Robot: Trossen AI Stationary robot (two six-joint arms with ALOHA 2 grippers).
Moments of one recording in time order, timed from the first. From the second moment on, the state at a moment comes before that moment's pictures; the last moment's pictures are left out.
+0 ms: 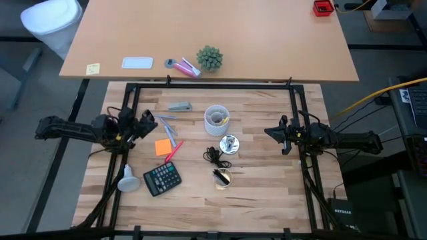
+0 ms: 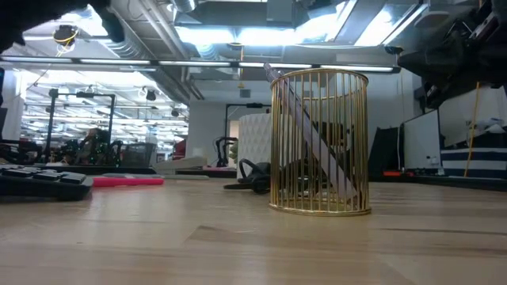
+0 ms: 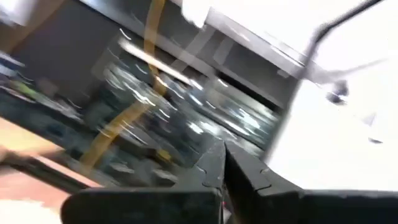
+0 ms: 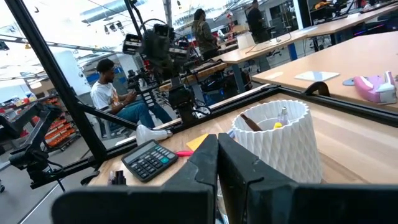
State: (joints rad) left arm -0.07 0.43 0.16 0.74 -0.08 -0.54; right arm 0.02 0.03 0.01 0.12 0.14 0.33
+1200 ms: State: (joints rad) left arm -0.69 1.10 0.71 -0.44 0.70 -2.27; right arm 0.02 0.03 0.01 0.06 0.06 0.33
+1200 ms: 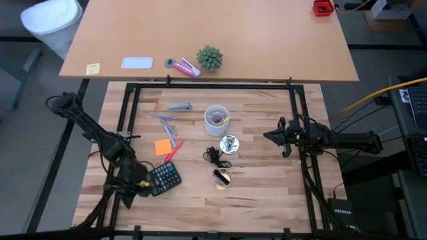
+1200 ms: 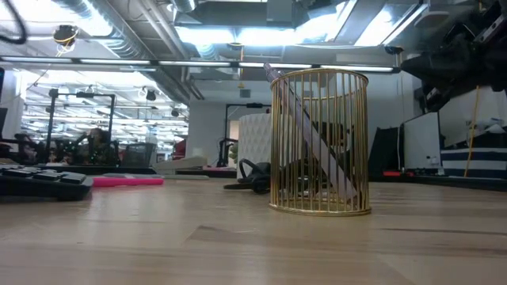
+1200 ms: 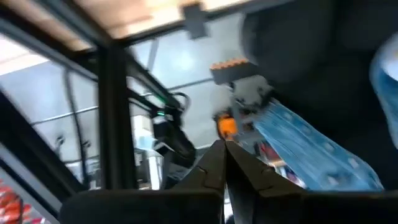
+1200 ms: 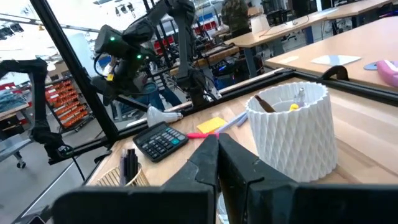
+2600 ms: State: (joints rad) left arm -0.59 1.29 0.65 -1.02 0.07 -2.05; right arm 0.02 0.03 0.01 0.04 0.06 0.25
